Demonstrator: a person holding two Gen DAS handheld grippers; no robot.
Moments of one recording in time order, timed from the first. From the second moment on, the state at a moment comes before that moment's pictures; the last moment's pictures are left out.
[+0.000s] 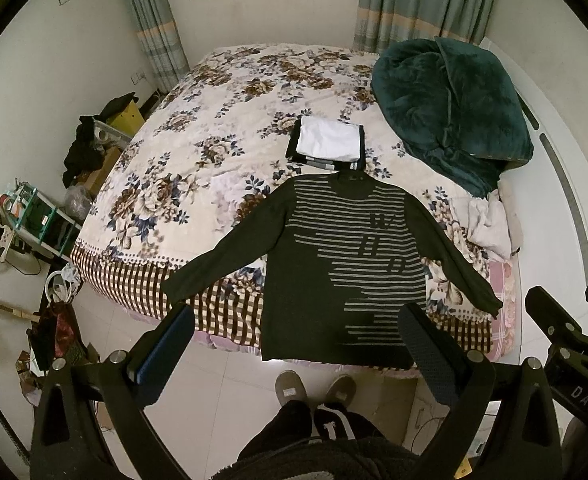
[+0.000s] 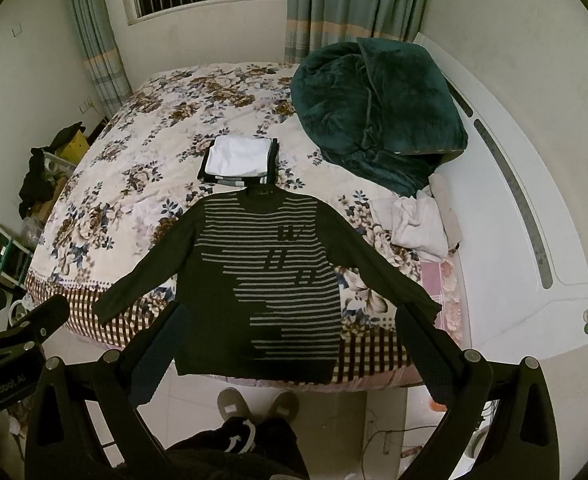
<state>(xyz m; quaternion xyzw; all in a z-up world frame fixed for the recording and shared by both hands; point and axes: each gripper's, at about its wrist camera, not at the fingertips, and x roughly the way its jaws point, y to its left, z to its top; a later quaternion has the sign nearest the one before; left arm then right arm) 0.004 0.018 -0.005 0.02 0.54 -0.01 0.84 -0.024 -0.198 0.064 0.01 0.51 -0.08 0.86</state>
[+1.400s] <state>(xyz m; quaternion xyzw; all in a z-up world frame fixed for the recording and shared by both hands) 0.072 0.020 -0.056 0.05 0.50 0.01 0.87 0.000 -0.333 -0.003 0.19 0.50 -0.22 0.81</state>
